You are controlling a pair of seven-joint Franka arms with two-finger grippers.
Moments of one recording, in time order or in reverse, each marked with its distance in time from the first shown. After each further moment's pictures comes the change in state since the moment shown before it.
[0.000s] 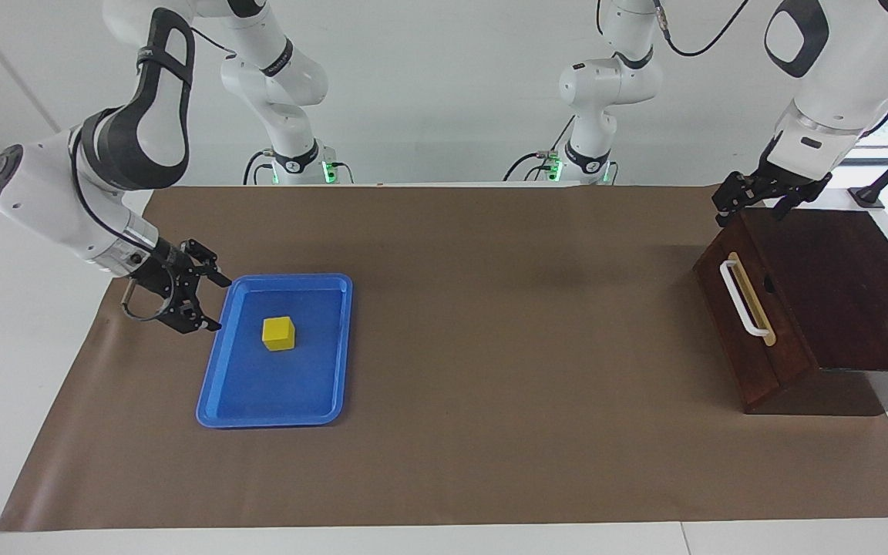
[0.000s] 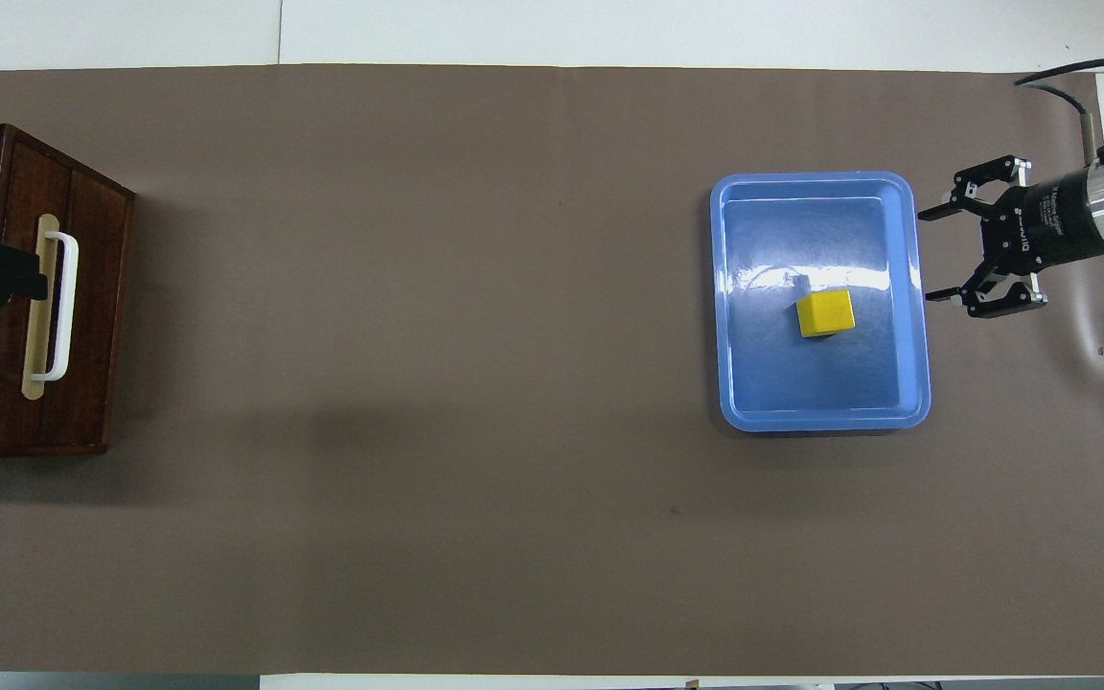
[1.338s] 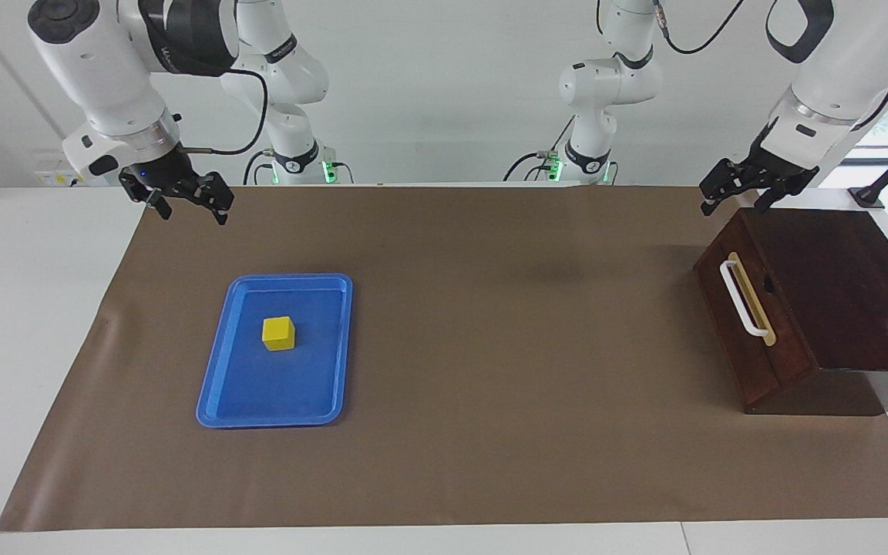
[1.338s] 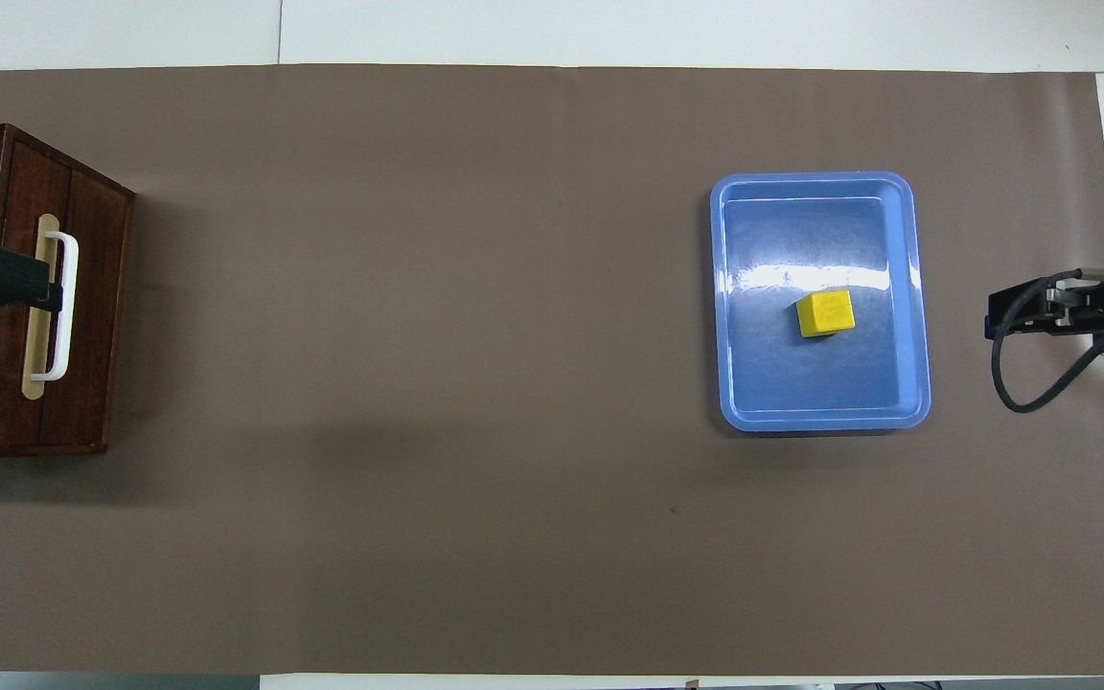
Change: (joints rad) left arm -0.013 -0.001 0.004 0.075 -0.093 -0.128 -0.002; right arm 0.118 -0.312 0.005 -0.056 -0.475 -0.197 -1.089
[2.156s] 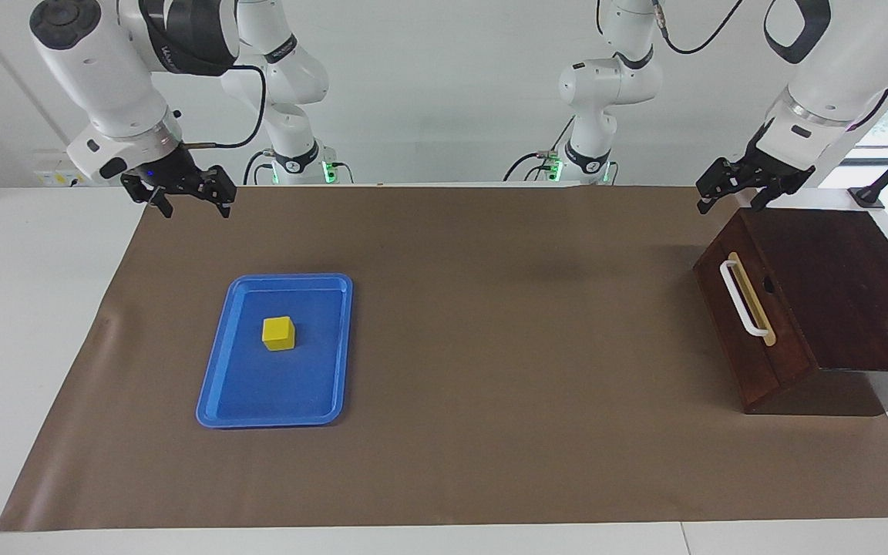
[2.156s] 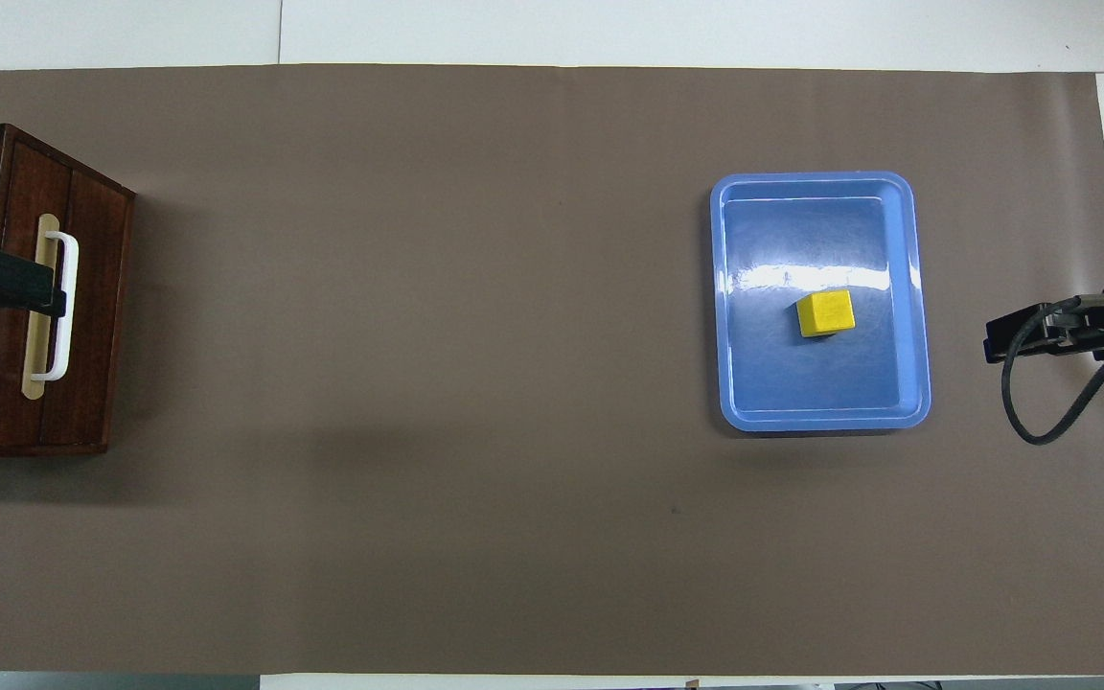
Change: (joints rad) left arm -0.003 0.000 0.000 0.000 0.000 -0.013 0.000; right arm 0.004 -0.007 0.001 0.004 -0.002 -0.070 -0.228
